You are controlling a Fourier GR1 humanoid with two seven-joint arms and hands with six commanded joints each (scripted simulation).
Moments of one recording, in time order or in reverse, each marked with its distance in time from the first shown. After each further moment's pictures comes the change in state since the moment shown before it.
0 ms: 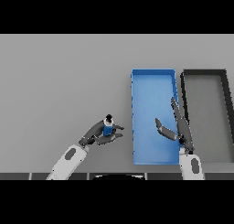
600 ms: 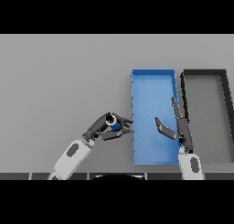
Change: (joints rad) left arm -0.078 -0.057 0.029 -0.189 0.002 -0.042 0.046; right arm -0.012 -0.005 0.002 0.015 0.034 -0.019 0.005
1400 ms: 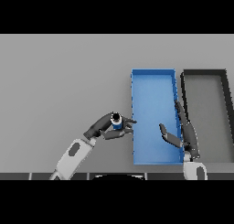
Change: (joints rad) left arm -0.008 -0.043 0.033 -0.031 -0.050 -0.076 0.088; right arm 0.108 -0.010 -0.004 -0.206 -0.096 0.041 -0.044
